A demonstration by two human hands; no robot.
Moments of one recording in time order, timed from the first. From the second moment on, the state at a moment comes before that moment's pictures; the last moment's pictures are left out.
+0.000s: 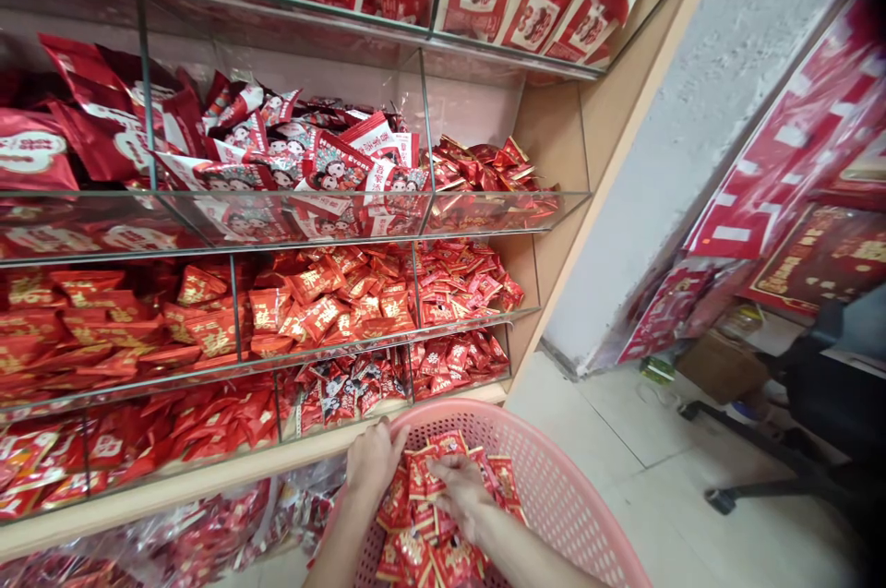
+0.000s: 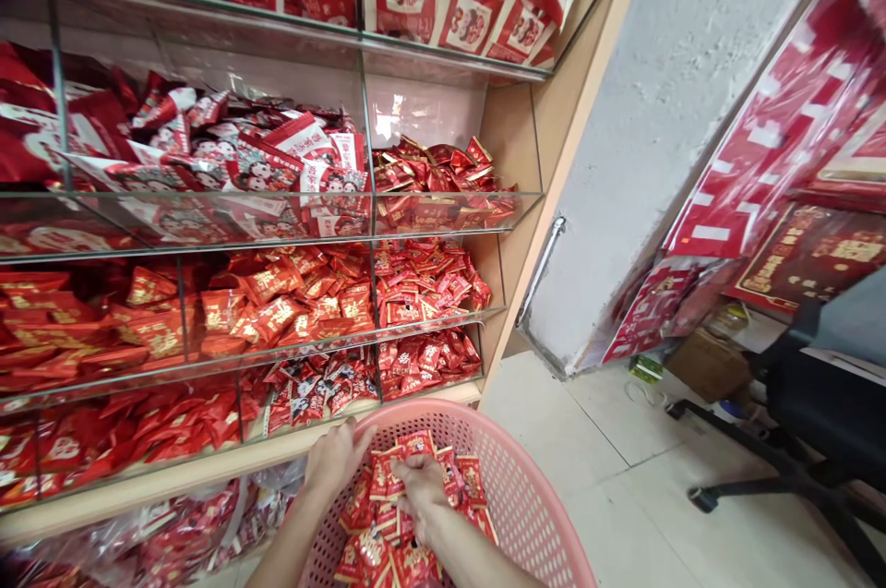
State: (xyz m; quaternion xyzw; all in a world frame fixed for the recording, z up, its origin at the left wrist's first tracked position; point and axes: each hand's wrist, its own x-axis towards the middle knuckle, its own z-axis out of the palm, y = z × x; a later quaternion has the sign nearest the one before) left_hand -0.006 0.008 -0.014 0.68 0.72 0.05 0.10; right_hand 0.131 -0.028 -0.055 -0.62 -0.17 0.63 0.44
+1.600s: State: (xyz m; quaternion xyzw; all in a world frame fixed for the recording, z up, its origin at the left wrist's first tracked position) left_hand -0.004 0.003 -0.003 0.67 0.73 0.04 0.13; right_hand 0.143 -0.042 -0.034 -0.53 -0.78 0.19 0.28
